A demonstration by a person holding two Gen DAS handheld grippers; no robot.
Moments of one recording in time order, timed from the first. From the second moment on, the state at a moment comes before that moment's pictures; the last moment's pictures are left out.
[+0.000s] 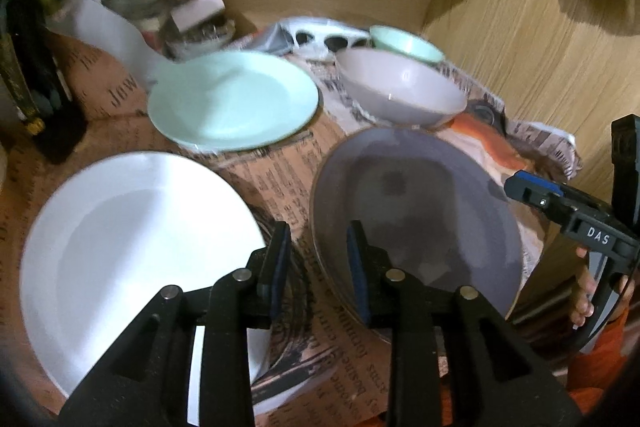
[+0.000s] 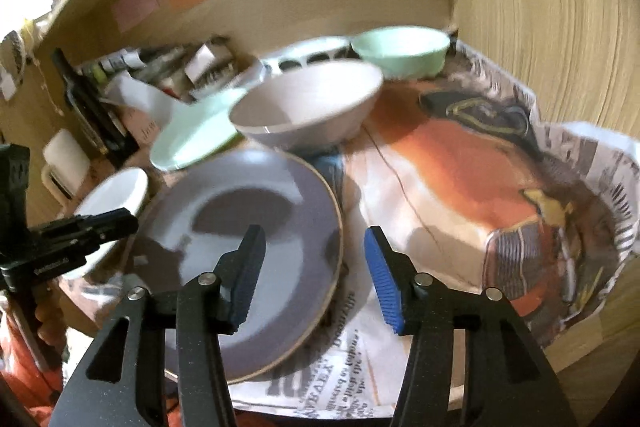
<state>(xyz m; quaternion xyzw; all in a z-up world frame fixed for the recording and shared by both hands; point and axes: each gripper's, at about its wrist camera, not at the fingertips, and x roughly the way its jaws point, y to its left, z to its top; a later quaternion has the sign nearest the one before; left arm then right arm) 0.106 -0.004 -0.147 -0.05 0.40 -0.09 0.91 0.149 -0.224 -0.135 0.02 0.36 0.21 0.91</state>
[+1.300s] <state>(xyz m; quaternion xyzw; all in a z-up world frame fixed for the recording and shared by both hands) 0.026 0.171 -0.152 -0.09 0.36 0.07 0.93 0.147 -0.035 -0.133 -0.08 0.35 0.33 0.87</state>
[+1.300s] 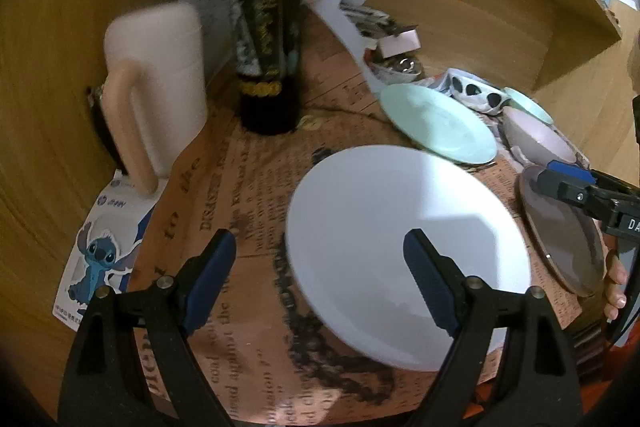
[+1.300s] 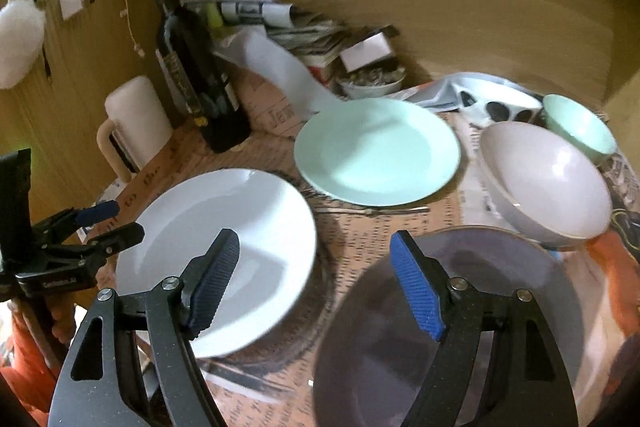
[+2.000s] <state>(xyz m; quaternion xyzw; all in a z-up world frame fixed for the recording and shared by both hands) 0.034 0.187 -0.175 -0.13 0.39 0.01 0.91 0.178 0.004 -0.173 -0.12 0.46 0.30 0.83</state>
